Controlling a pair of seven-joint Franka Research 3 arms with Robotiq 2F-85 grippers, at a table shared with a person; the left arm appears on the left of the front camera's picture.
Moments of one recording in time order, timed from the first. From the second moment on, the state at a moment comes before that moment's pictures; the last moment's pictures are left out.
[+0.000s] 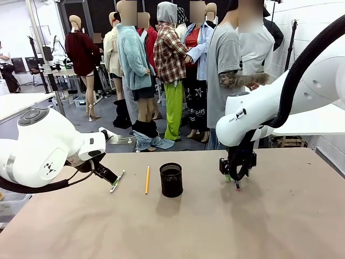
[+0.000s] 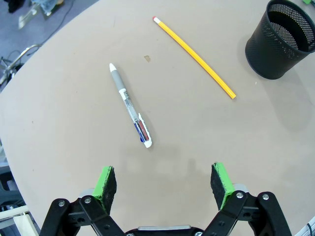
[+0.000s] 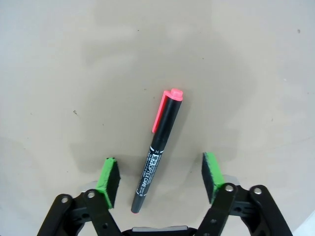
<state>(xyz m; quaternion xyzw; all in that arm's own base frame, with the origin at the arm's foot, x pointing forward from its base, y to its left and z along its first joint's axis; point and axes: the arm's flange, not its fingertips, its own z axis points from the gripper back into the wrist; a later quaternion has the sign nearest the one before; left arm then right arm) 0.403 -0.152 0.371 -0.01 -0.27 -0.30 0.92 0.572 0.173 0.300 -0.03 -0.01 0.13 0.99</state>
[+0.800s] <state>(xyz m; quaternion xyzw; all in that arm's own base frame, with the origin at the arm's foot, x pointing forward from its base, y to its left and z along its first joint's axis) 0.403 -0.152 0.371 -0.01 -0.27 -0.30 0.92 0.573 0.170 0.305 -0.03 0.02 0.12 0.99</state>
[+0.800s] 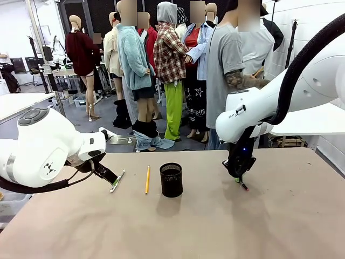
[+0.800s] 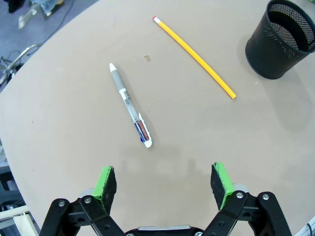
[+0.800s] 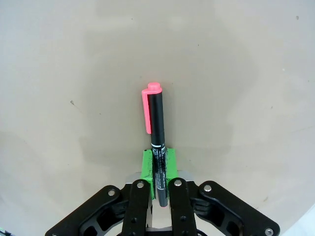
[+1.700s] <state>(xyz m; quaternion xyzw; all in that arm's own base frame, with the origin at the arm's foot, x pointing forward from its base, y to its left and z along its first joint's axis) 0.403 -0.152 0.371 -0.01 -0.27 -0.30 0.92 0.561 0.182 0.403 0.23 -0.12 0.32 0.91</state>
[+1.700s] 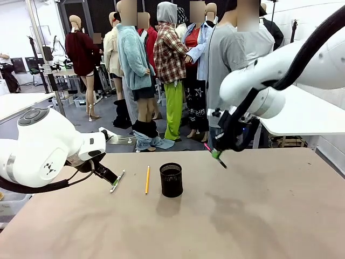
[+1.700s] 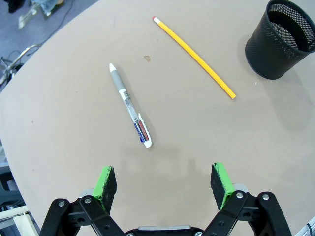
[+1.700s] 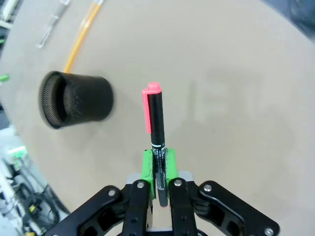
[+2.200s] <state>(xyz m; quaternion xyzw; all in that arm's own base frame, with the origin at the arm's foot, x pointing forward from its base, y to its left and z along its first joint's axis) 0.403 -0.152 0.371 -0.01 -0.27 -0.30 0.92 0.550 0.194 0.412 0.44 -0.28 0.37 0.77</state>
